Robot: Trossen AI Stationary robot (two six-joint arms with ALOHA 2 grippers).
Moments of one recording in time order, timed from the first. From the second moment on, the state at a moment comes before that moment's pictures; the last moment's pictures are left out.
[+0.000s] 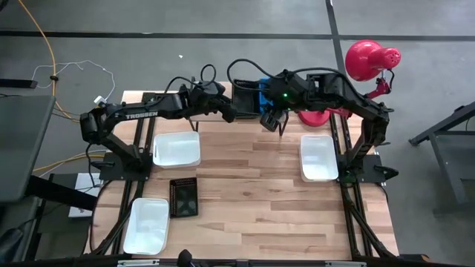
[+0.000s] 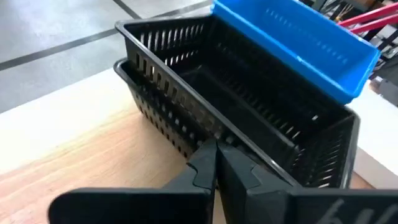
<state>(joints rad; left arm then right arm) 0.53 1.52 1.15 -0.19 -0.19 -0.37 -0.10 1.74 2.29 -1.37 0.36 0.17</state>
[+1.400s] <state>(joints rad) -0.01 0.59 0.65 0.16 -0.47 -0.44 -0.35 1.75 1.42 -0.07 0.20 0.13</state>
